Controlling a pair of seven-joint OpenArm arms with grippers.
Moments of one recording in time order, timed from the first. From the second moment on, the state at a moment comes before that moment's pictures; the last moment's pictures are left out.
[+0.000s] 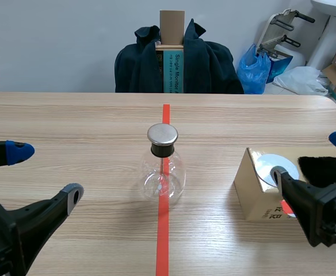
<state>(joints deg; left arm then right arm) 48.0 -32.1 -8.5 119.6 -21.1 -26.4 -4.6 -45.8 30.7 14.7 114.7 16.9 23.4 6.8</state>
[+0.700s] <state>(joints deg) 47.9 -32.1 -8.5 119.6 -21.1 -26.4 -4.7 -56.8 25.2 17.4 119.2 -33.0 -2.4 39.0</state>
